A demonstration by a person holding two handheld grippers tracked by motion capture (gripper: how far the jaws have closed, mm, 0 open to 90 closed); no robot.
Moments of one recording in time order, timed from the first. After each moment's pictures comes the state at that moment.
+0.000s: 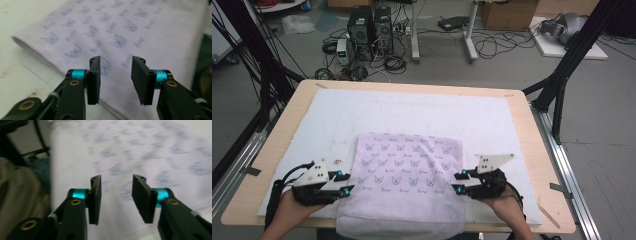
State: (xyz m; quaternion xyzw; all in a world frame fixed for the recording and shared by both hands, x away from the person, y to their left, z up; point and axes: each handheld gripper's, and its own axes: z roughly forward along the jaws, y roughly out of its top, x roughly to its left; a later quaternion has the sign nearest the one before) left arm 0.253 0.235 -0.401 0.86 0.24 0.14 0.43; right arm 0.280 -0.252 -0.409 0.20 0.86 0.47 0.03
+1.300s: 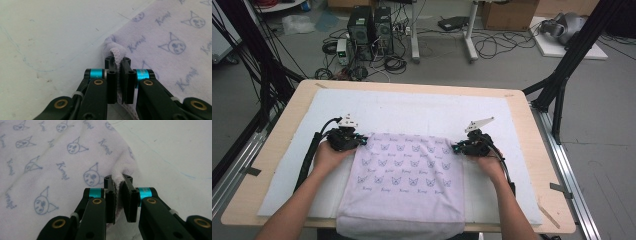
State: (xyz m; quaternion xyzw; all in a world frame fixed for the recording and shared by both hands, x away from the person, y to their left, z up) left arm 0.401 0.212 -0.435 0.85 0.35 0.16 0.37; right arm 0.405 -0.248 -0.439 0.29 0.88 0.38 0.06
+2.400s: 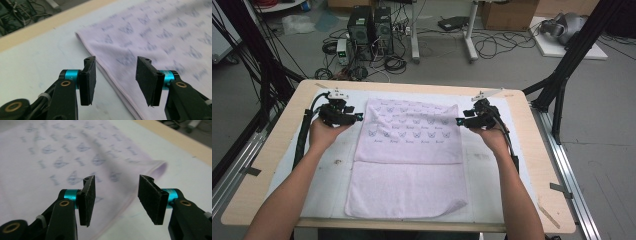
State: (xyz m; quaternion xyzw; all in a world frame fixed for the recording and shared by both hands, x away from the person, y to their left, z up) left arm 0.434 0.230 -0.389 0.81 0.39 0.20 0.39; right arm 0.448 -0.255 -0.373 0.33 0.85 0.39 0.12
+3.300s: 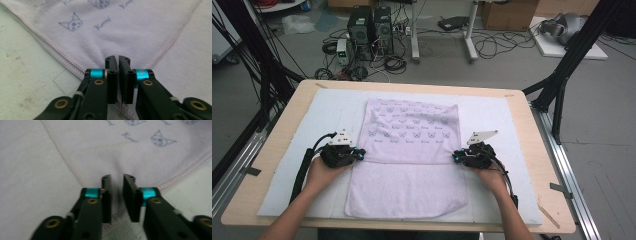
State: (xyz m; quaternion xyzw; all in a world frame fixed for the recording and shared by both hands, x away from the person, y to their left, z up) left arm 0.350 0.218 -0.442 0.86 0.30 0.15 0.39; right arm 0.365 -0.249 -0.446 0.28 0.87 0.40 0.08
